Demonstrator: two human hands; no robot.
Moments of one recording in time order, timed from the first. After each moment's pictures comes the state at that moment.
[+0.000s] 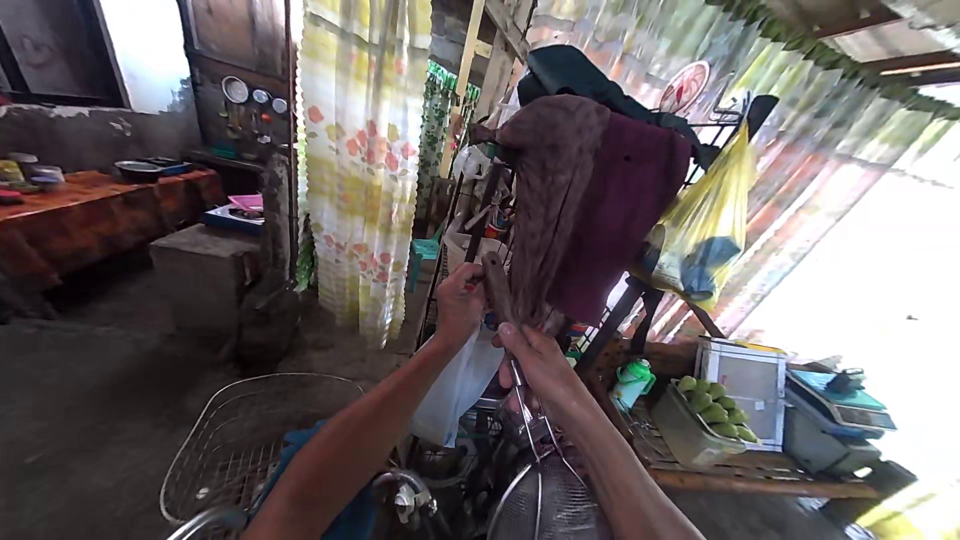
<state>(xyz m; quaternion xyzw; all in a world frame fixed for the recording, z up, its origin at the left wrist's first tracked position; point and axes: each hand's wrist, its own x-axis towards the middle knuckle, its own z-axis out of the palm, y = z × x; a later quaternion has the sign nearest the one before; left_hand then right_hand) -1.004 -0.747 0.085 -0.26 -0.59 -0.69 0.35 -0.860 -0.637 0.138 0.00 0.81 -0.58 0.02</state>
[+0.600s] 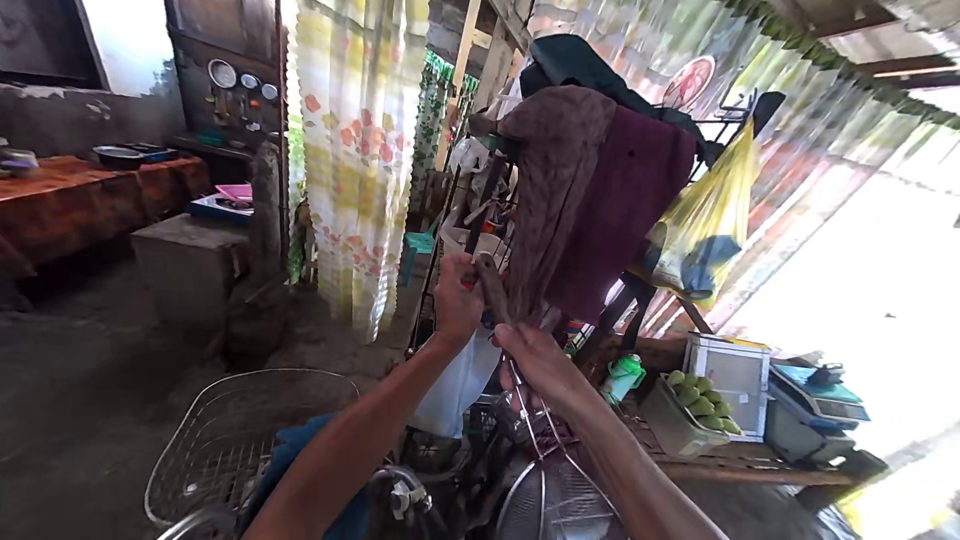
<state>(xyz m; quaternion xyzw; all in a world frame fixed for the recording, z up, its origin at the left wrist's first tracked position) -0.996 -0.745 0.087 -0.17 -0.66 -0.66 0.32 -0.866 -0.634 0.142 0.03 0.86 -0.51 0.07</state>
